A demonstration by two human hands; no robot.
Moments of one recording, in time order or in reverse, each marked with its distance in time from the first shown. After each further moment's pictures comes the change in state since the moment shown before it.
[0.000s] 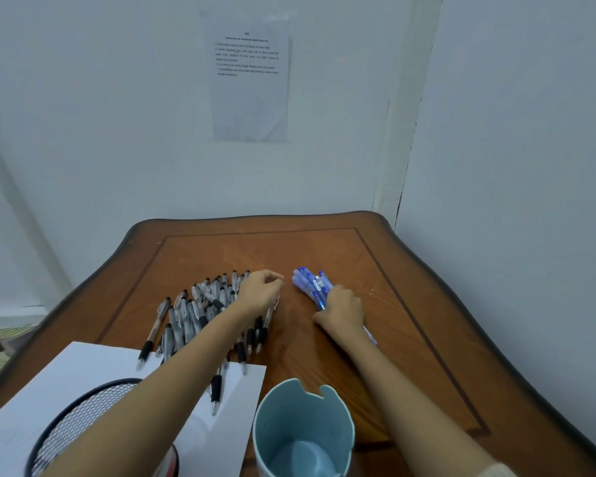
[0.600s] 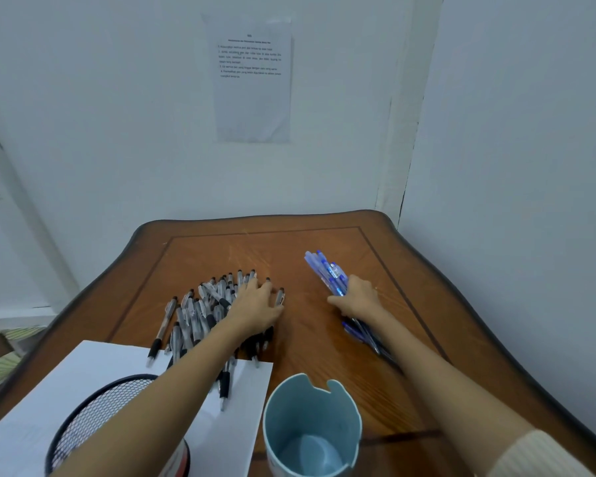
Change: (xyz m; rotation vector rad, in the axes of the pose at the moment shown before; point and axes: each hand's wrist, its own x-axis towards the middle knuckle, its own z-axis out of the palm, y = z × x) left_hand -0.007 -0.024 -0.009 0.638 -0.100 0.124; right_hand 0.020 0.020 -0.021 0.173 -0.136 -0.034
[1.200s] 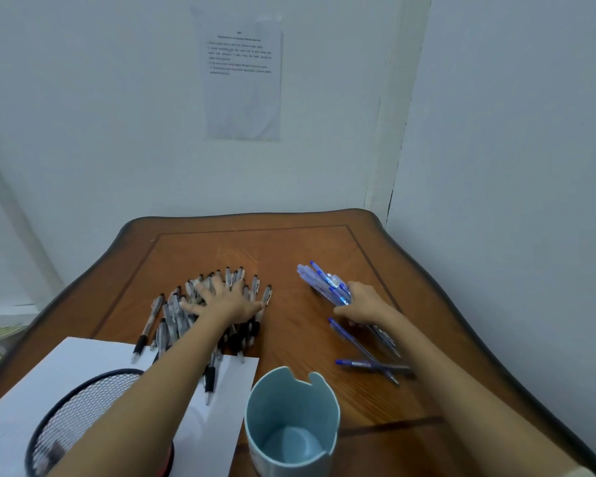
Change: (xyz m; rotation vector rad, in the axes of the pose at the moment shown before) left_hand -0.002 -0.001 -0.007 0.151 -0.152 -0.381; right_hand -0.022 0.019 -0.030 -0.031 -0.231 -0.048
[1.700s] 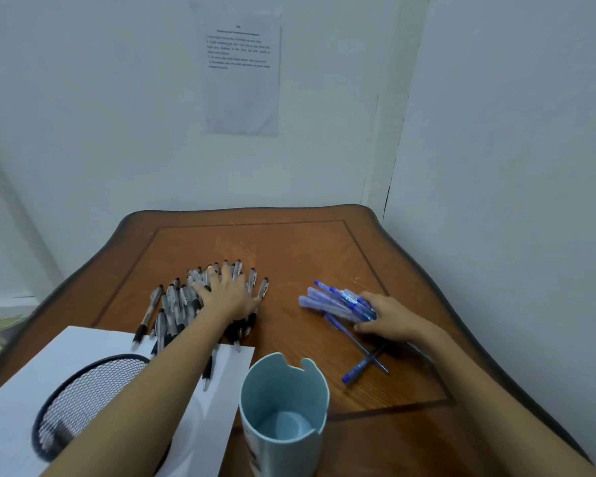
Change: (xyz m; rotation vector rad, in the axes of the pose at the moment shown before) left_hand -0.005 0.004 0.005 0.122 0.112 0.114; right_hand -0.040 0.044 -0.014 -0.081 -0.068 -0.197
